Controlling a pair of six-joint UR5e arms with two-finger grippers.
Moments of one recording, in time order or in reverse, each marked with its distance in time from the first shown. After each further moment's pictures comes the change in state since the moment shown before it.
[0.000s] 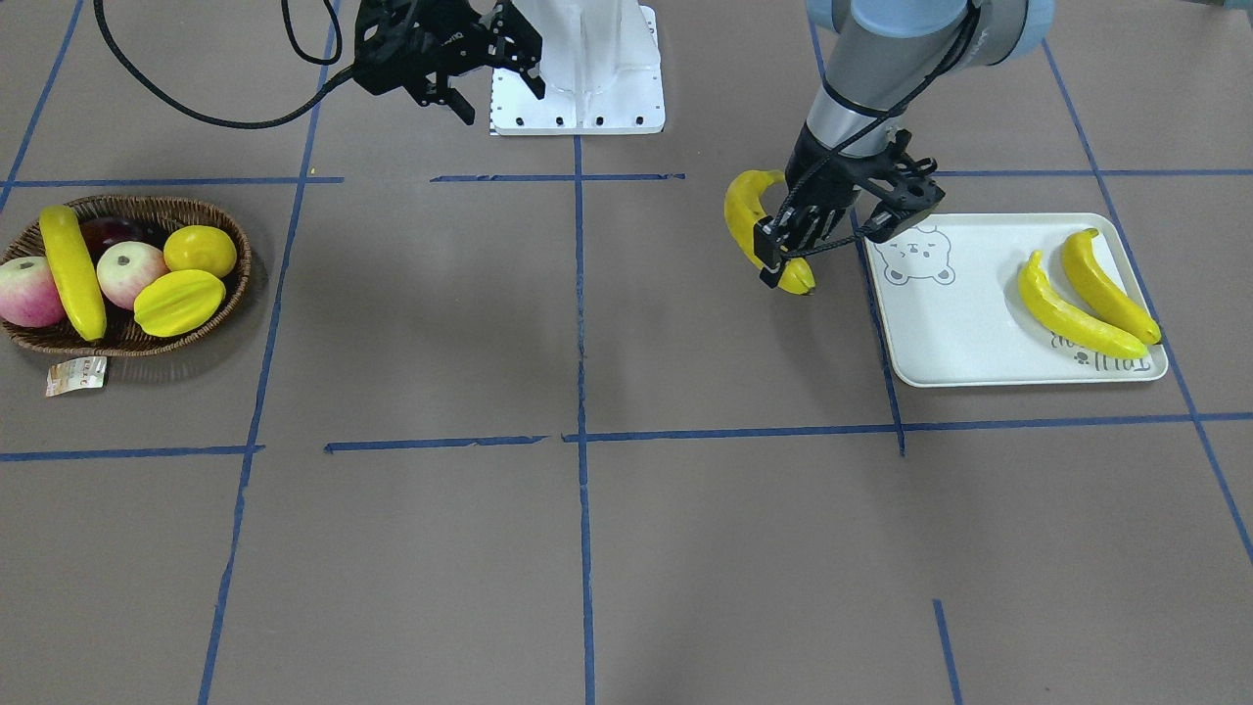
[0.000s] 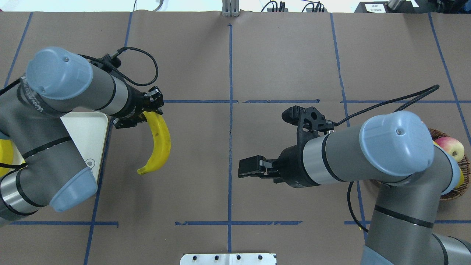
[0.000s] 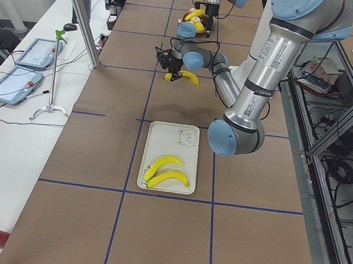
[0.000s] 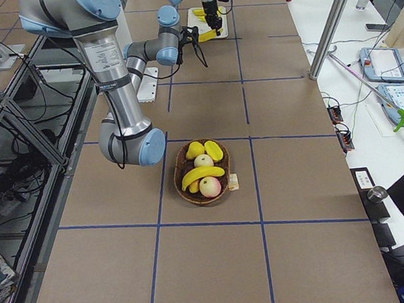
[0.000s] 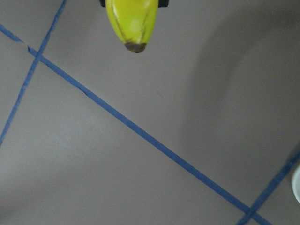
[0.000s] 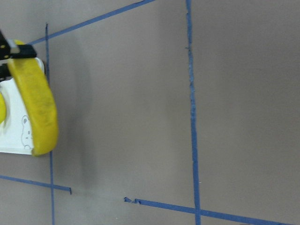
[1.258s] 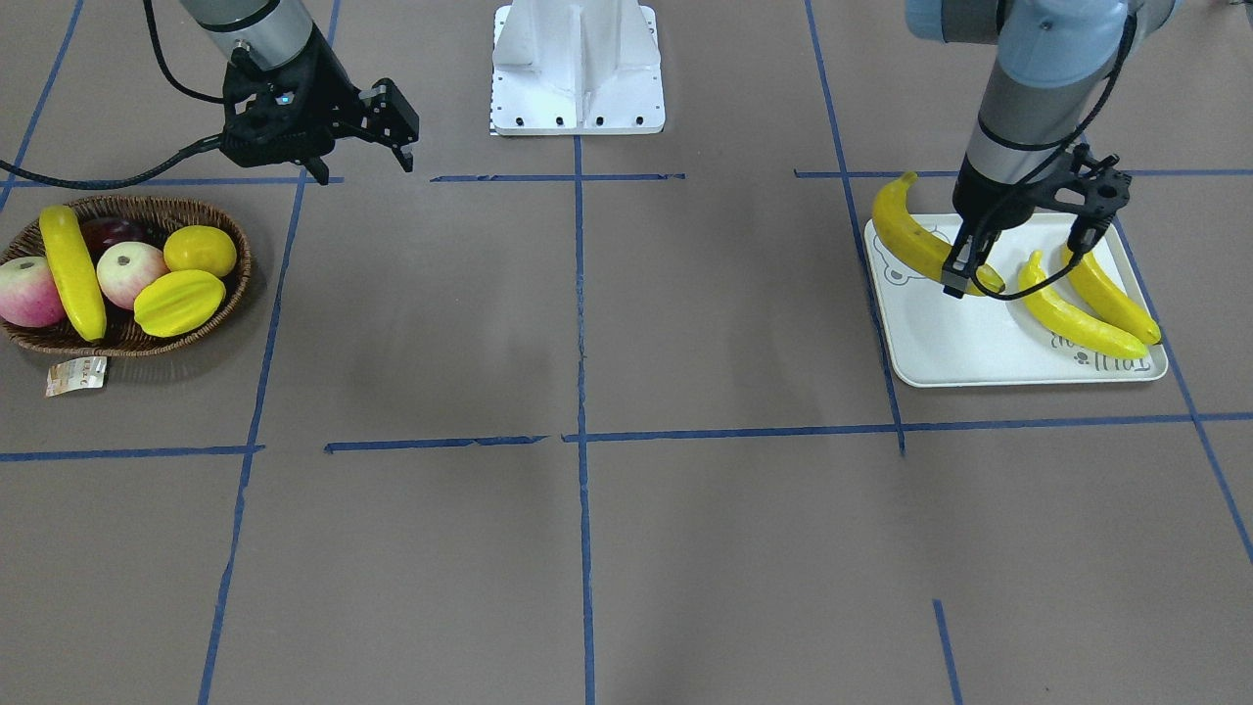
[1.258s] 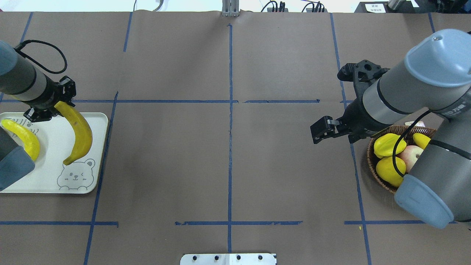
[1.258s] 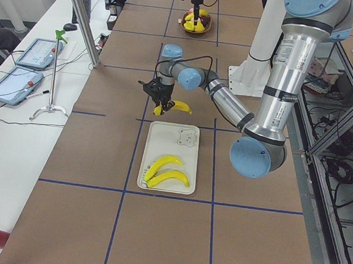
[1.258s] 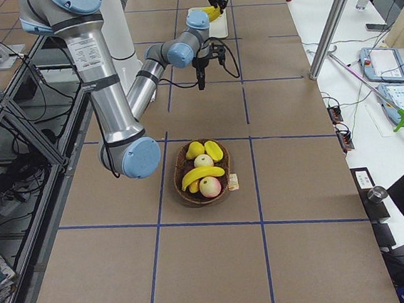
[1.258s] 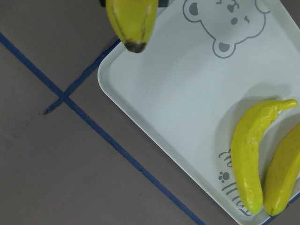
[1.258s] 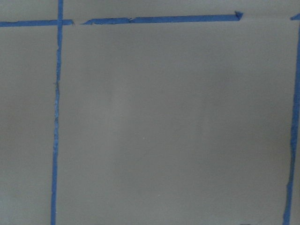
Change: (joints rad) left arm -0.205 0.229 0.065 -0.021 -0.033 -0.105; right arm 0.305 -0.098 0.000 -0.340 0.222 -0.517
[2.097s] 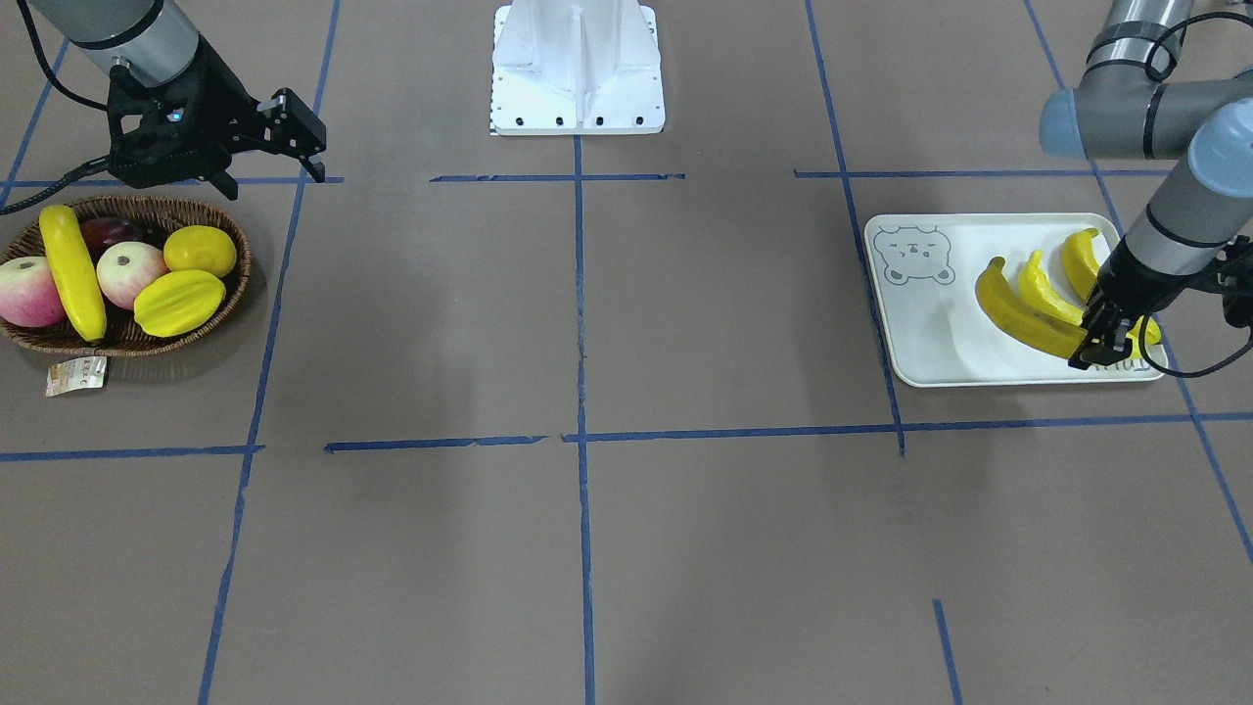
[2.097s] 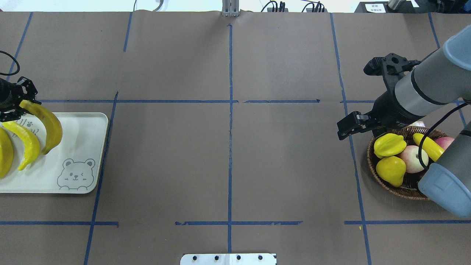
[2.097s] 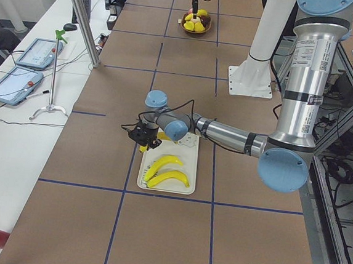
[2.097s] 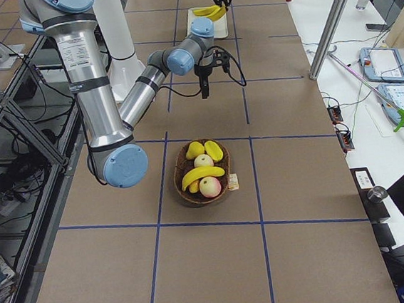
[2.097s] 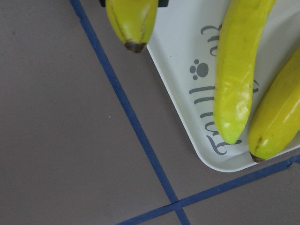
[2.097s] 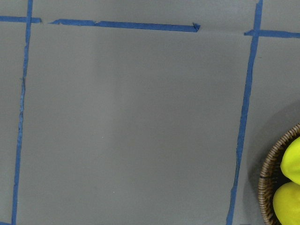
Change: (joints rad) left arm -0.127 0.116 0.338 -0.483 -0.107 -0.096; right arm 0.061 -0.065 0.018 0.002 0.043 -0.110
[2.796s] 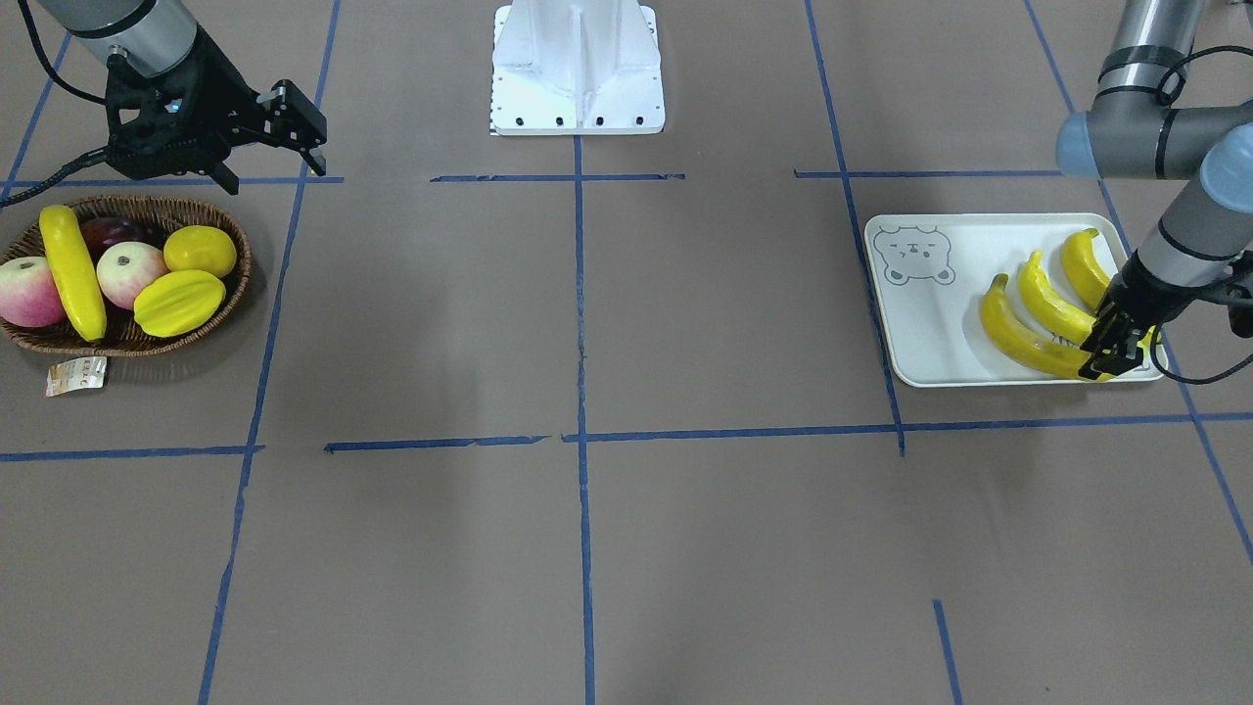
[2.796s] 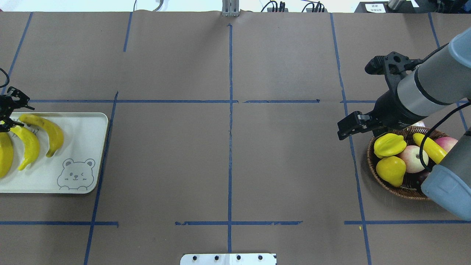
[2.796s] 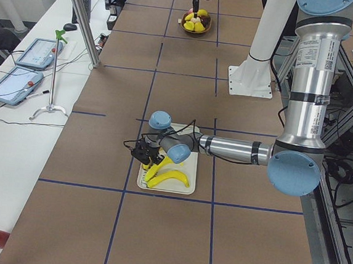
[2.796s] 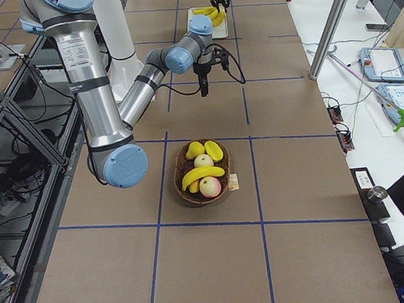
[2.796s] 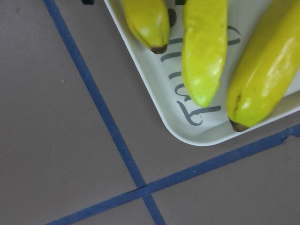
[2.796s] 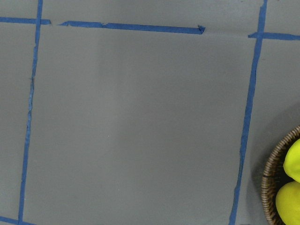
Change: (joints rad) left arm -0.001 0.070 0.080 -0.200 -0.021 -0.005; right arm 0.002 0.000 0.018 -0.002 0.000 0.001
